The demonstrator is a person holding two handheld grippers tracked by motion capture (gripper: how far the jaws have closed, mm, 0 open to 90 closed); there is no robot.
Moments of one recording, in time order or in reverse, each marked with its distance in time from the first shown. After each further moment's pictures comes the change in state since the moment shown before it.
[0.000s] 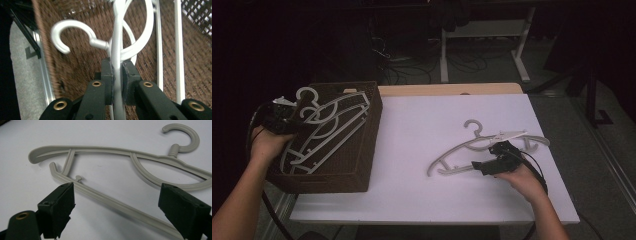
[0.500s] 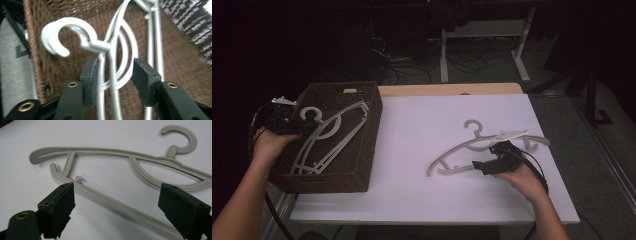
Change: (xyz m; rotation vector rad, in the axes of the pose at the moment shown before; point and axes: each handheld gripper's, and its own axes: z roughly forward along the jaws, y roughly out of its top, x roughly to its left) left arm -0.007 0.004 -0.008 -0.079 -0.057 -0.069; right arm -0.001 0.000 -0.002 -0.007 -0.002 -0.004
